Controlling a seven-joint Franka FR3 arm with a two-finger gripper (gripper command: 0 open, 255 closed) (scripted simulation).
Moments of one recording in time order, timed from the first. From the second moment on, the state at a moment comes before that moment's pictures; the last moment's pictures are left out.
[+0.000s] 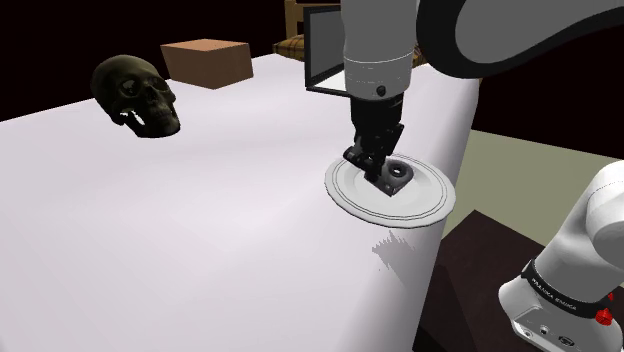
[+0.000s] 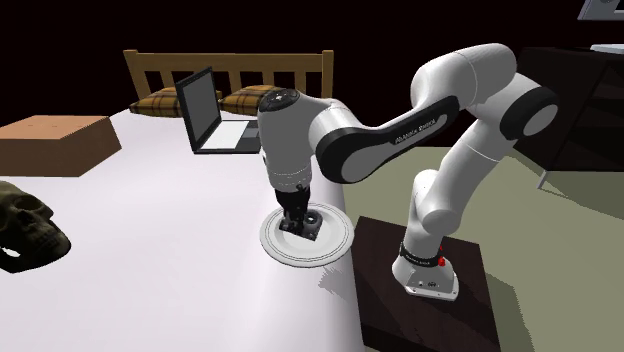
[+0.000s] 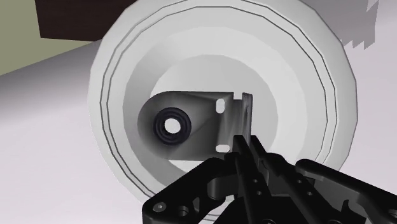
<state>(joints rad) 0.15 -0.38 0.57 -2.17 0.06 1.74 0.62</state>
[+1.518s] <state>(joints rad) 0.18 -0.43 0.57 -2.23 0.11 1.69 0.64</state>
